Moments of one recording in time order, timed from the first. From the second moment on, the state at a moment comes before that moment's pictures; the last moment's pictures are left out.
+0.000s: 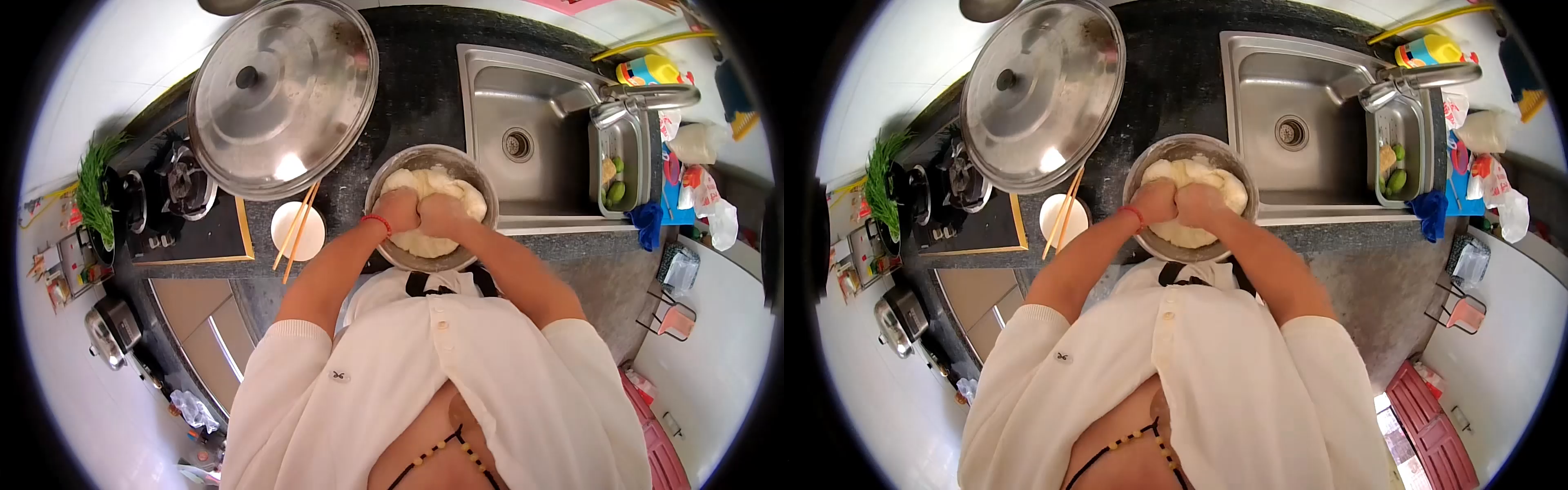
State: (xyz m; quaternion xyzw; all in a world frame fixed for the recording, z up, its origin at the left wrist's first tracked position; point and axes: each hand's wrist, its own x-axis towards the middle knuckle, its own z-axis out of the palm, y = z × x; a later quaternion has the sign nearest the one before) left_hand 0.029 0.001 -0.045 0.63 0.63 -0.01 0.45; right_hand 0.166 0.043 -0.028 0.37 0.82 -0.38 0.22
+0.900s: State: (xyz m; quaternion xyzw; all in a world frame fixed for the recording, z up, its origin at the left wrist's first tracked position) left_hand 0.059 -0.002 -0.067 0.37 0.71 0.16 0.58; right_hand 0.184 0.088 -0.042 0.43 0.79 -0.33 0.28
